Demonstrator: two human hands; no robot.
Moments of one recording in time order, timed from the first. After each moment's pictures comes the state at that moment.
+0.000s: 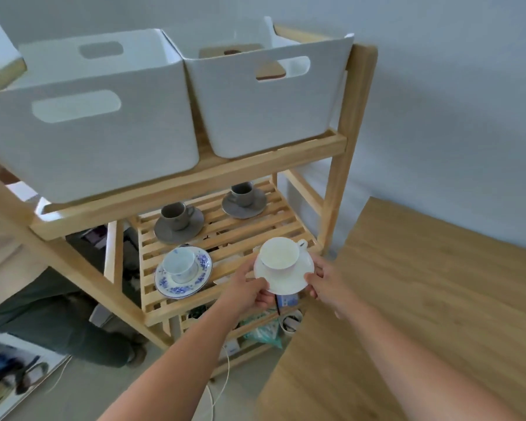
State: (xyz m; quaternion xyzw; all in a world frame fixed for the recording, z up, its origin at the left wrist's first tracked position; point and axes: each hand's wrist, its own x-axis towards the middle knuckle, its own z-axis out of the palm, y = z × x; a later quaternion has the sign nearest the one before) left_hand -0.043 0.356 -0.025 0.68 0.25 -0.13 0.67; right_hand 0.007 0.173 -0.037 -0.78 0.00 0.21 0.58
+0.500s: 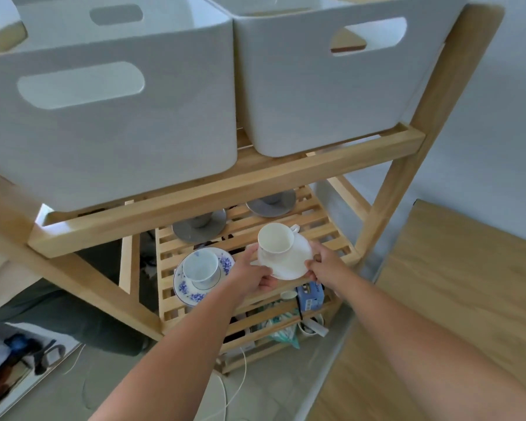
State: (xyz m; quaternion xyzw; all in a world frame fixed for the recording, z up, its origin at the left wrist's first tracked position) left_hand 0.024 0.435 -0.056 0.67 0.30 -0.15 0.67; right_hand 0.096 0.258 -0.076 -0.82 -0.02 0.28 0.50
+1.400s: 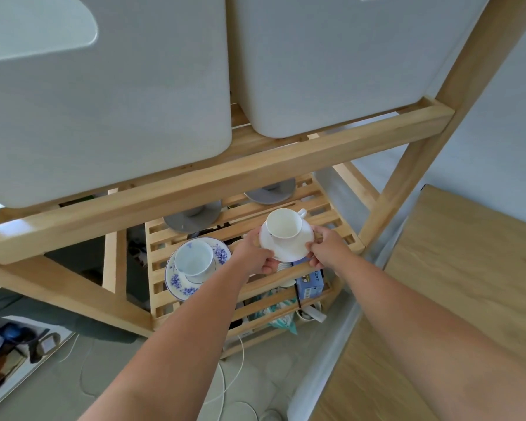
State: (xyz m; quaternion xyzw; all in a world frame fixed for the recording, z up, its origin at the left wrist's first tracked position) left_hand 0.060 0.436 -0.073 0.70 0.30 -0.17 0.63; right_hand 0.131 0.266 -0.102 -0.83 0.05 0.28 0.48
